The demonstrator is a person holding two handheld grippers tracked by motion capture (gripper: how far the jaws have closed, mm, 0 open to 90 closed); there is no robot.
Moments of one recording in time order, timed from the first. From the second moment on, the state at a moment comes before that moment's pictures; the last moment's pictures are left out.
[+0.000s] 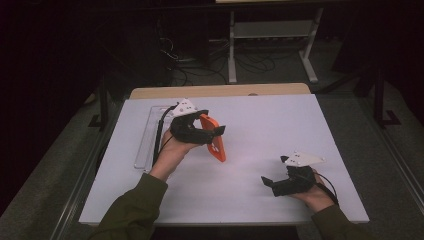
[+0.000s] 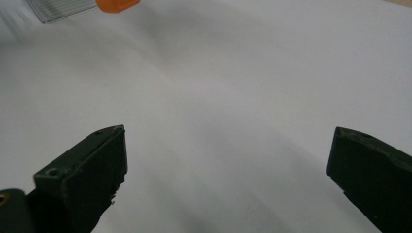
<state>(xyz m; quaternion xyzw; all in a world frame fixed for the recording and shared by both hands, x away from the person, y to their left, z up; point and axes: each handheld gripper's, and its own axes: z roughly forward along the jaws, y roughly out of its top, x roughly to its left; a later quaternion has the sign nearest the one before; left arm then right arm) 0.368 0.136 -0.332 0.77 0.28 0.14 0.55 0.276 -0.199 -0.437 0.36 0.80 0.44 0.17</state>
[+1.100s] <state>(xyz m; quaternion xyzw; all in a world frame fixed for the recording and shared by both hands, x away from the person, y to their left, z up) 0.388 0.165 -0.303 0.76 0.30 0.18 0.54 0.276 -0.198 -0.436 0.36 0.80 0.44 0.17</state>
